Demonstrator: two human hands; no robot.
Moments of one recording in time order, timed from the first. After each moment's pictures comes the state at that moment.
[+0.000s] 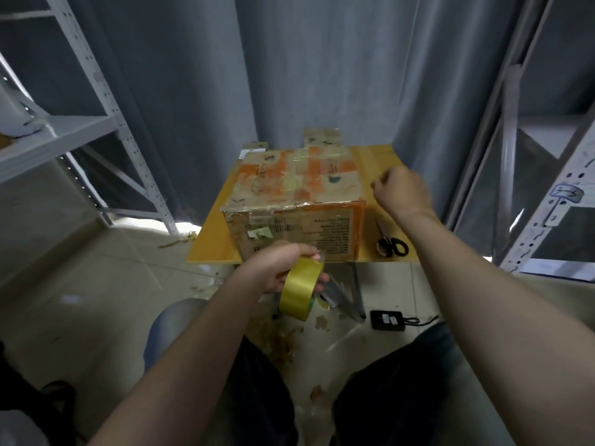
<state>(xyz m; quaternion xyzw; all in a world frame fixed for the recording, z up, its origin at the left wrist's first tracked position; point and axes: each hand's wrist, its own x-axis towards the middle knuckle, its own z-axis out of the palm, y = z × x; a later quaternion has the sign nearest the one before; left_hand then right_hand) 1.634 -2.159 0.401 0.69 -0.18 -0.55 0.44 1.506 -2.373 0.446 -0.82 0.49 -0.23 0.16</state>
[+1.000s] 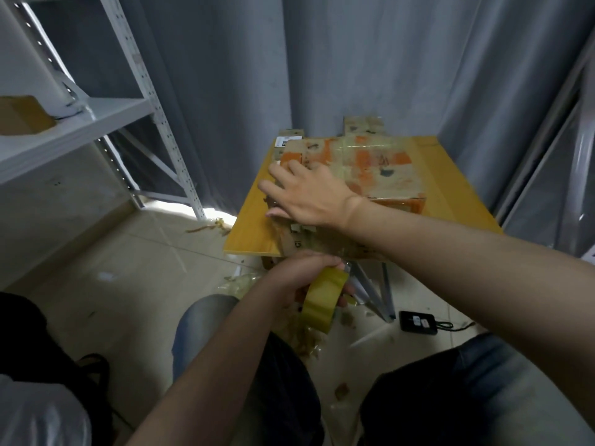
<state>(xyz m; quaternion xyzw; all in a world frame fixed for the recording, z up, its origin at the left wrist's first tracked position) 1.655 -2.118 0.382 0.66 -0.20 -0.54 0.48 1.653 -2.247 0.446 -0.93 -0.08 -0.21 -0.27</state>
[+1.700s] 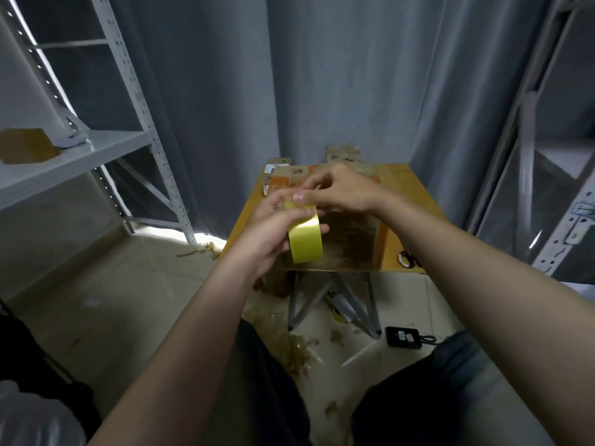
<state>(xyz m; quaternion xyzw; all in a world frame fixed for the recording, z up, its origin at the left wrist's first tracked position) 1.645 -2.098 0.474 0.58 -0.29 -0.34 0.68 1.570 -2.266 0.512 -0.91 0.06 -0.14 0.40</state>
